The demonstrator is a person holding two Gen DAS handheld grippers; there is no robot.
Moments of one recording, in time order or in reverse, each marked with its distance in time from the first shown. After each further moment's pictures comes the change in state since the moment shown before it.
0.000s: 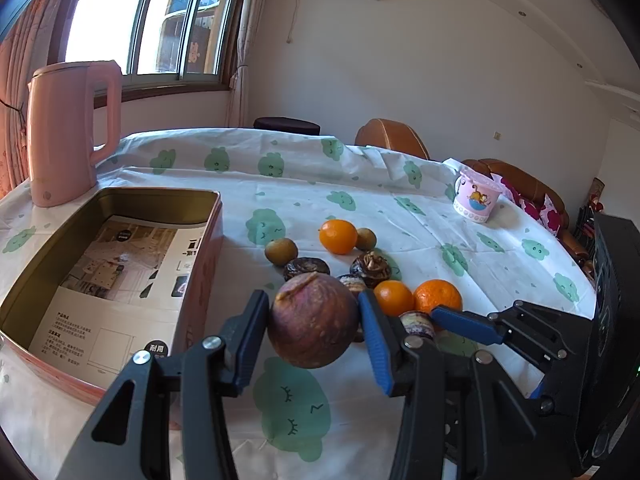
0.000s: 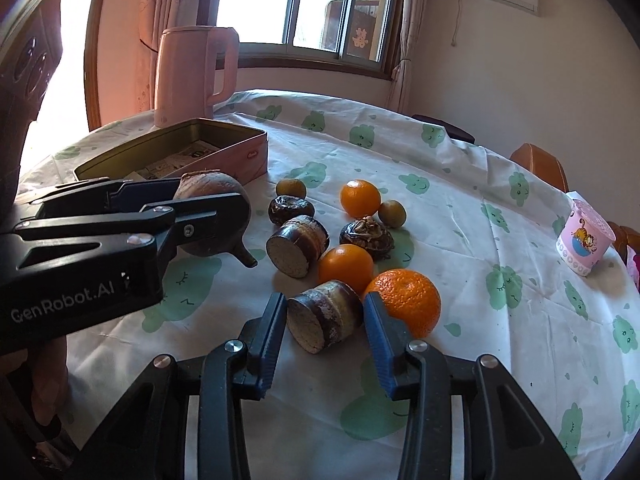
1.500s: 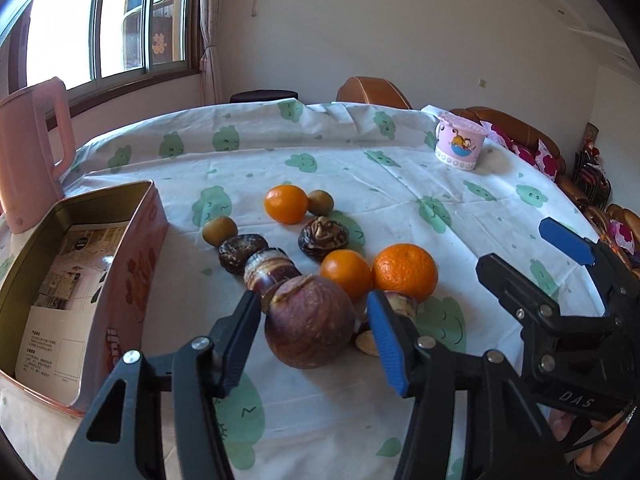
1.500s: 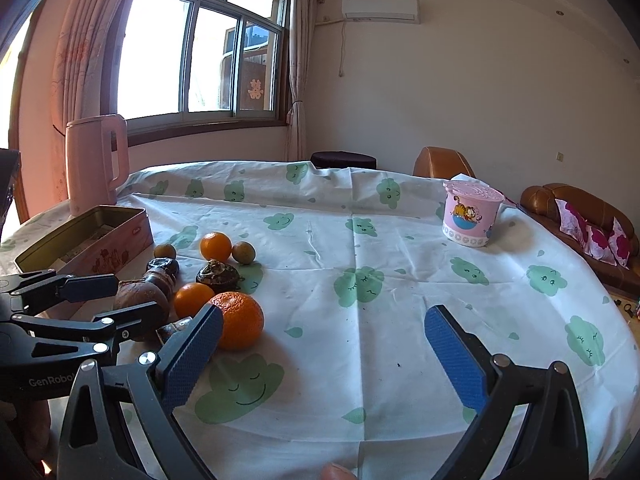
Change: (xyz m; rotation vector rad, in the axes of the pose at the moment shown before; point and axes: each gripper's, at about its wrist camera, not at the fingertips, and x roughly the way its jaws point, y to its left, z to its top) left arm 0.030 -0.047 0.000 0.123 0.145 -0.011; right arm -0.048 -0.080 -0.029 0.276 -0.197 -0.251
